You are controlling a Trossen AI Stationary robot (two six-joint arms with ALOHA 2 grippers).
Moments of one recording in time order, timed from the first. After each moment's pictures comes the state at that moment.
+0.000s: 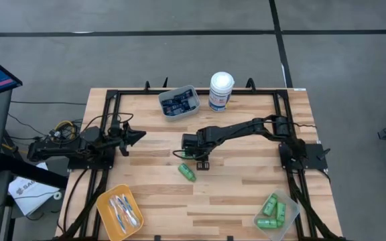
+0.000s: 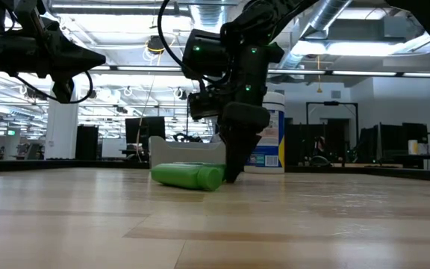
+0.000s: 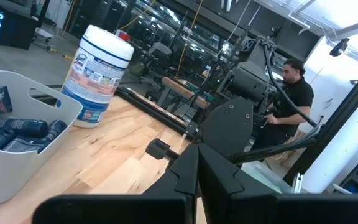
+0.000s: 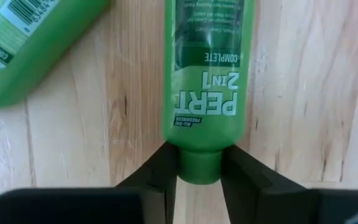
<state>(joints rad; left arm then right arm) 0.06 0.00 0.01 0.08 -0.21 -0.50 0.00 2.17 1.57 -0.77 -0.02 -0.04</state>
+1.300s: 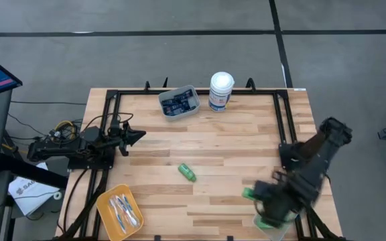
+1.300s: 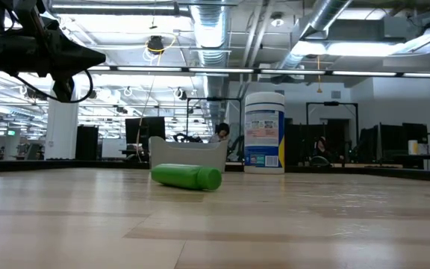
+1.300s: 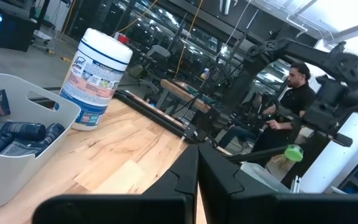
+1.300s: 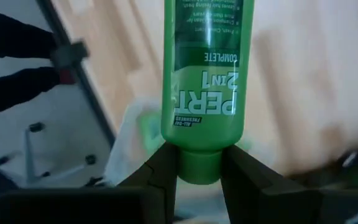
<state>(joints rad) 0.06 0.00 0.01 0.09 -0.21 -0.50 0.85 1.60 1.56 -1.41 0.05 1.20</state>
